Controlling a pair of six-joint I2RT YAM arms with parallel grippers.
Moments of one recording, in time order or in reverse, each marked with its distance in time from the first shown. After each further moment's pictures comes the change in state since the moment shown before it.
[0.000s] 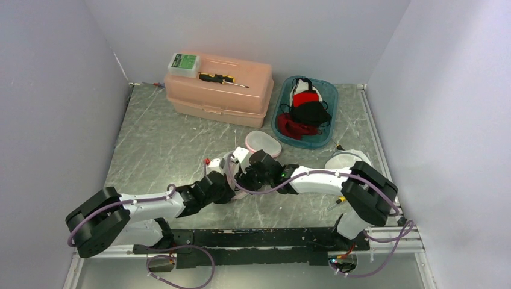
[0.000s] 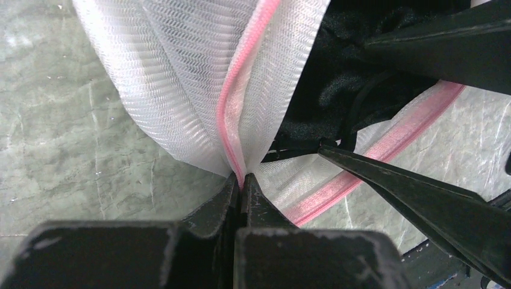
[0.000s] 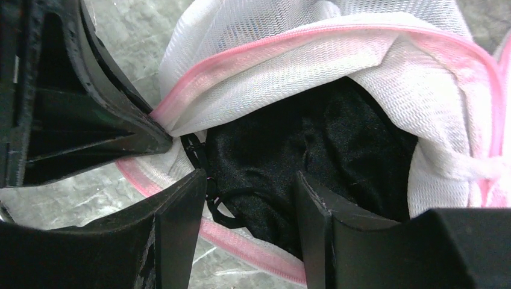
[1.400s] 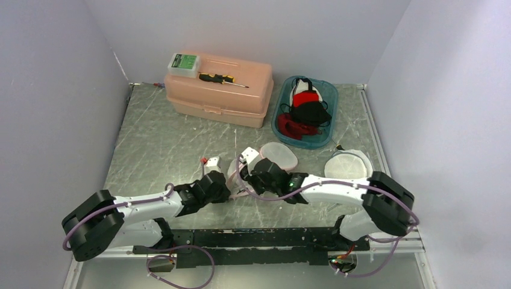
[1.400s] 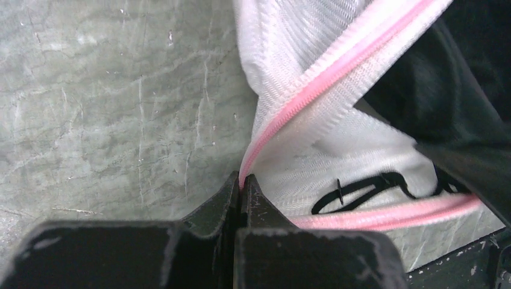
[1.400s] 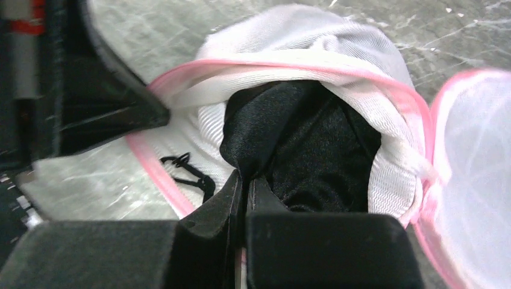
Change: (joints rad) left arm 0.000 -0.047 0.021 -0.129 -0.068 -0.007; right arm 0.082 -0.105 -0.072 0.004 0.228 0.171
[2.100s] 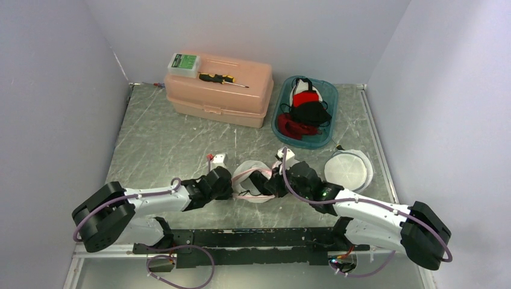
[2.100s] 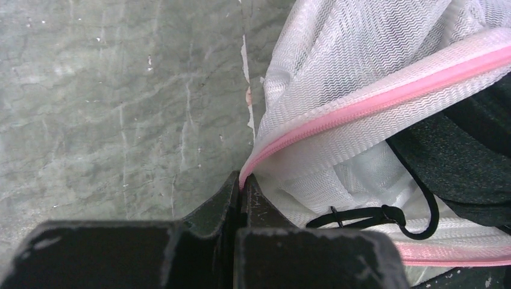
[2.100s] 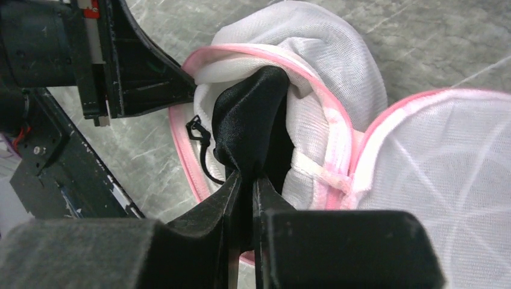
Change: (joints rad) left arm 0.003 0.104 0.089 -0.027 -0.010 0.047; right arm -0.173 -0.448 -0.321 0.058 -0.230 0.258
